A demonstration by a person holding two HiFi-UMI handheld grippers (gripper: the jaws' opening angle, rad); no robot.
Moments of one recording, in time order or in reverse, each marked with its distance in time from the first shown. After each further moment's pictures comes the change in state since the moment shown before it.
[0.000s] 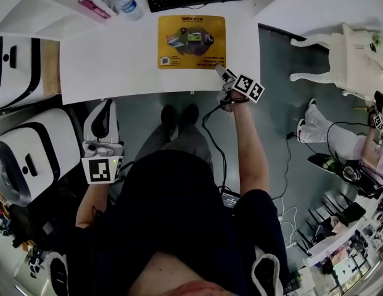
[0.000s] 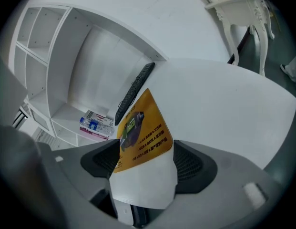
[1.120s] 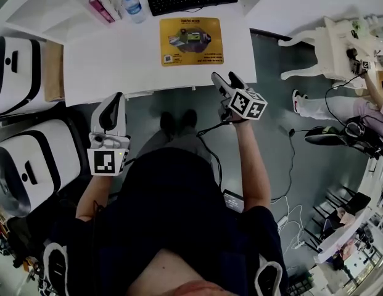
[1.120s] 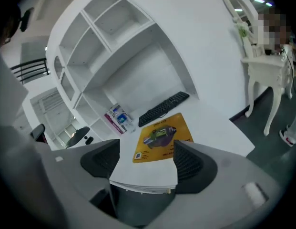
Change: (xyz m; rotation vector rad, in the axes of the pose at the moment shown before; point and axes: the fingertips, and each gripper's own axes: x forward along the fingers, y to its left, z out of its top) left arm -0.042 0.001 0.018 -0.058 -0.129 -0.085; right arm -0.112 0.129 -0.033 -0.447 -0.164 -0.014
